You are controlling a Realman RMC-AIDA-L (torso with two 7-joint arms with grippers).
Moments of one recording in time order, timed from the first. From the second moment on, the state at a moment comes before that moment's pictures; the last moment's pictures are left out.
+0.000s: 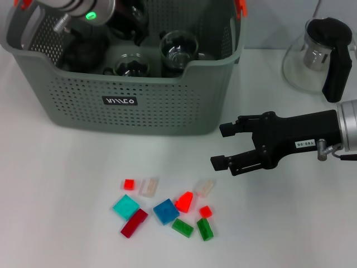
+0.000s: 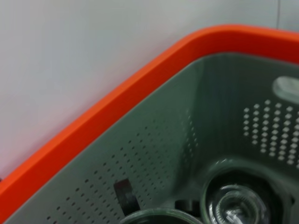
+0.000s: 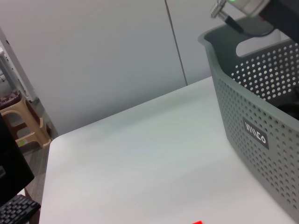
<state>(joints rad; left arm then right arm) -1.06 -2.04 0.99 0.70 2.73 0.91 -2.17 0.59 2.07 -1.07 -0.88 -1.93 -1.57 1.72</state>
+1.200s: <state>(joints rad) -1.06 -2.10 1.04 0.65 2.85 0.79 -2.17 0.59 2.08 -1.07 -0.88 -1.93 -1.56 1.72</state>
